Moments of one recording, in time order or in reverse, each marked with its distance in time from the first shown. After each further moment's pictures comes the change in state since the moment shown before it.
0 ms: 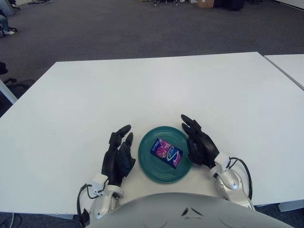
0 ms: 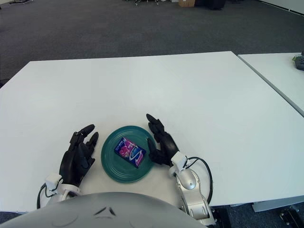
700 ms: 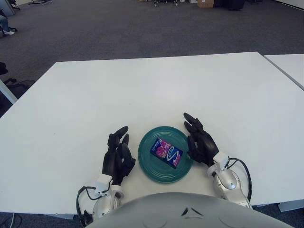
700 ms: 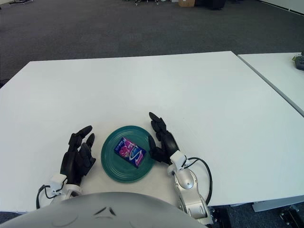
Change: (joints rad) left arm 0.001 0.015 0.002 0.042 0.079 -0.046 0.035; right arm -0.014 0.007 -0.018 0.041 0.071 0.001 -0.034
